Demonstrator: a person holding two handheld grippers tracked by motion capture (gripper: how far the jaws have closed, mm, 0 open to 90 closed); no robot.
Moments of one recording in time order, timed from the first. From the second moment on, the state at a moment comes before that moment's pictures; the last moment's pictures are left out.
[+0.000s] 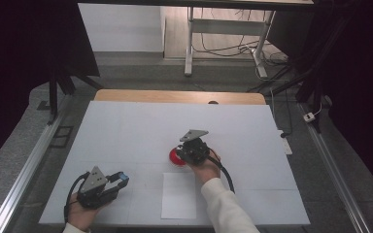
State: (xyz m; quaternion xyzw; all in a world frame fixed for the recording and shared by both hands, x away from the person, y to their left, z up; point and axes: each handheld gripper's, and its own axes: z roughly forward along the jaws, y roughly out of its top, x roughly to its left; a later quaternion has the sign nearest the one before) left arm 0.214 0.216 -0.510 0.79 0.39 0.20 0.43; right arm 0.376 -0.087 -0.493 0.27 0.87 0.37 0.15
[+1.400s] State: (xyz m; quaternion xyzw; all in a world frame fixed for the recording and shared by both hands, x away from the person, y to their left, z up) left arm 0.215 0.217 -0.511 0.79 0.39 0.20 0.43; right arm 0.371 -0.101 -0.479 0.28 0.85 0.43 0.14
